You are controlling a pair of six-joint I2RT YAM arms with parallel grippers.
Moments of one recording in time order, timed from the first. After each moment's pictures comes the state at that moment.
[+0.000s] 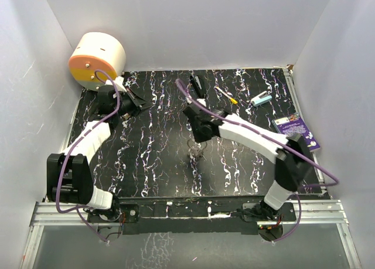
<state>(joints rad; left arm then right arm) -0.09 1.43 0.94 0.04 0.56 -0.83 0.82 1.59 1.36 -0.82 0.23 0.48</state>
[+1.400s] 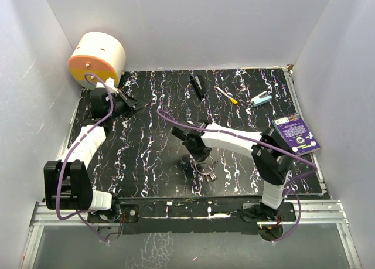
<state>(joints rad) -0.02 1.37 0.89 0.06 0.54 -0.83 0.93 1.79 1.32 -0.93 0.21 0.38</state>
